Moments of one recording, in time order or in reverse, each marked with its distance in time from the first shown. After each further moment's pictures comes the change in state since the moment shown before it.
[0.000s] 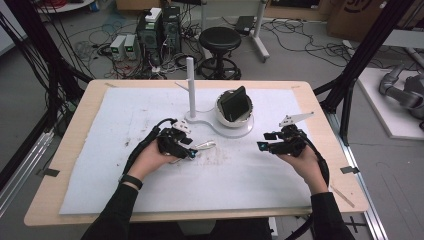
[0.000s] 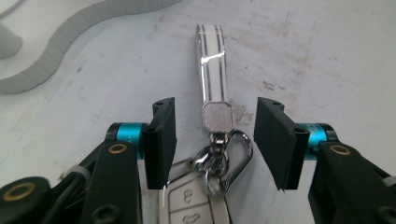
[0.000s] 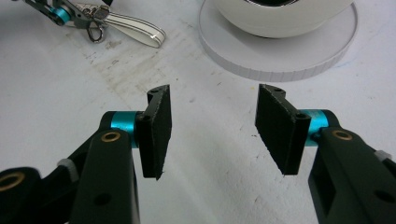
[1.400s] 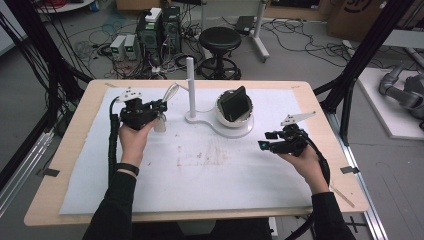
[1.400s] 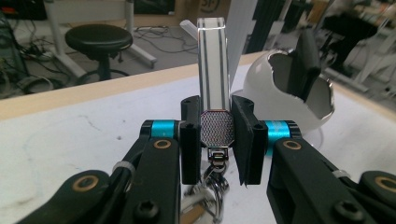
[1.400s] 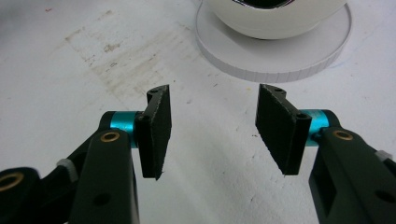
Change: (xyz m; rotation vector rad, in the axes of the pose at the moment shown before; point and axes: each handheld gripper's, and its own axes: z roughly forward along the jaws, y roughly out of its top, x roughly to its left) left arm 0.059 -0.027 -0.088 -0.603 0.307 -0.423; right arm -0.003 -0.001 -0.002 -0.009 -0.001 0.008
